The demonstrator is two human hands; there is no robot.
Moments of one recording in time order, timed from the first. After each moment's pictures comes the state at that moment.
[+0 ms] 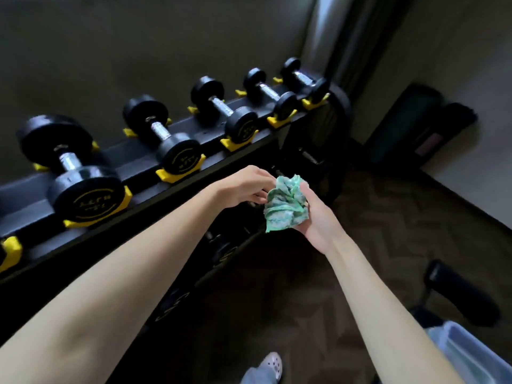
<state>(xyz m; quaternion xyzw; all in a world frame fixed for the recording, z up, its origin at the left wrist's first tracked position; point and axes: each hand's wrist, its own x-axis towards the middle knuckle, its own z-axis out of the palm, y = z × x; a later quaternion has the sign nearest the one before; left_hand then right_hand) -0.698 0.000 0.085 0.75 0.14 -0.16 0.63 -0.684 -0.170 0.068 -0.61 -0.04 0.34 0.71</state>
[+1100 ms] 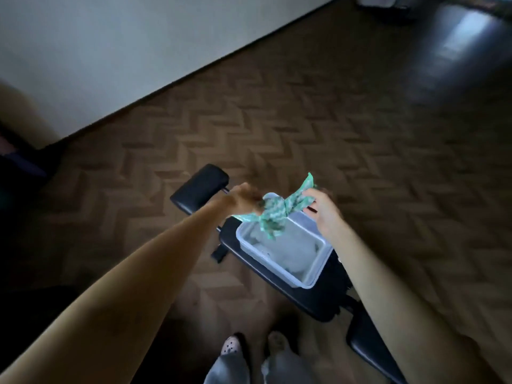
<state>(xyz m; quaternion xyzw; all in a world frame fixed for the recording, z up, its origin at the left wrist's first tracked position) -0.528 -0.627 0.023 0.70 -0.60 -0.39 0.03 -0.706 -0.650 0.018 -0.32 0.61 -0.35 0.63</state>
